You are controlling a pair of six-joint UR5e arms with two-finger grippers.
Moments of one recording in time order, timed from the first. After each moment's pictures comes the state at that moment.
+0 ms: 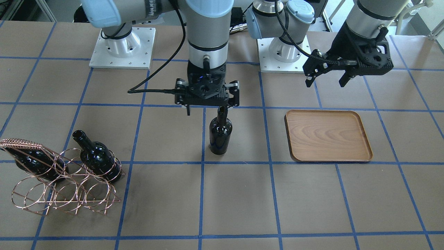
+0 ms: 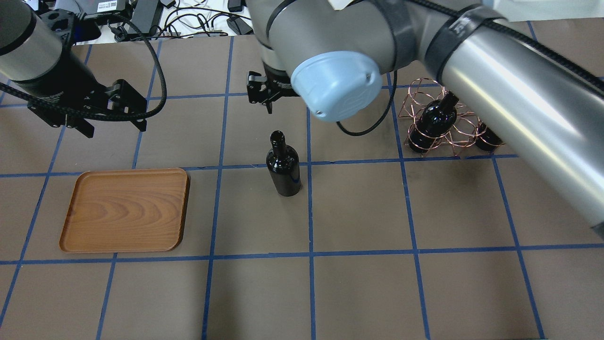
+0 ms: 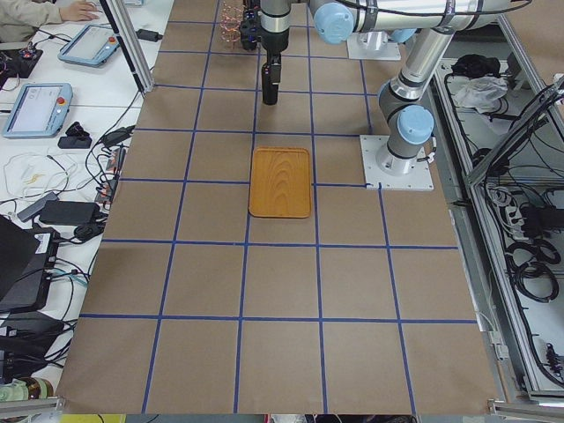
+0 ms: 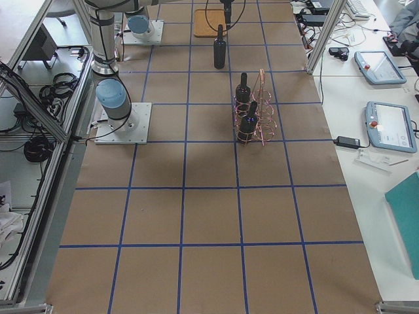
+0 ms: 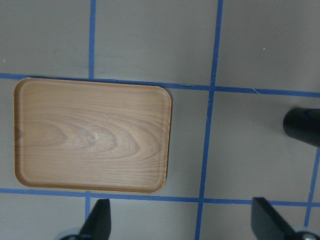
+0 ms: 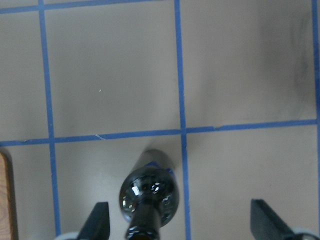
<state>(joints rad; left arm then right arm) -1.44 -1.47 -1.66 -1.56 1.54 0.07 1.97 -1.30 1.37 -1.78 -1.62 0.41</state>
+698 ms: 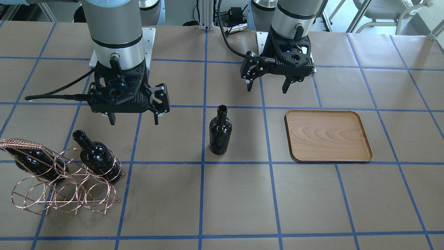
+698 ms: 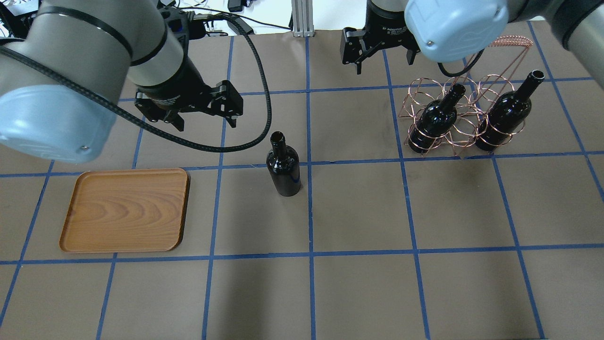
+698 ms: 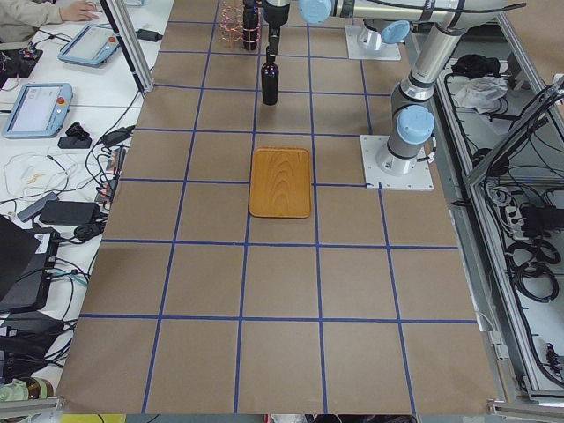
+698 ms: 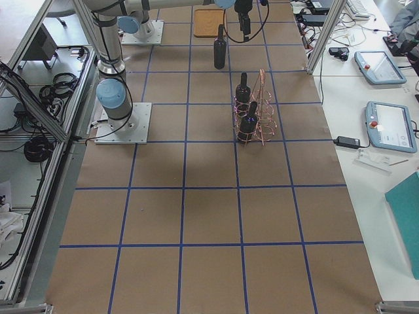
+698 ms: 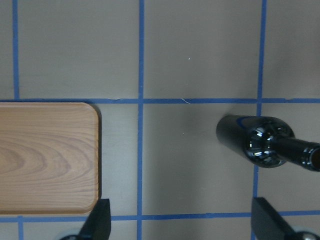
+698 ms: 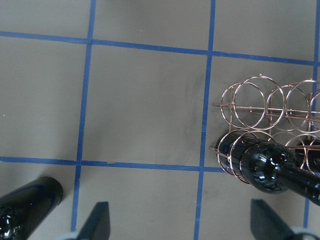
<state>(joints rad) -1.75 -1.55 -1.66 -1.38 1.54 -0.18 1.78 -1.36 1.38 -1.73 -1.70 0.10</state>
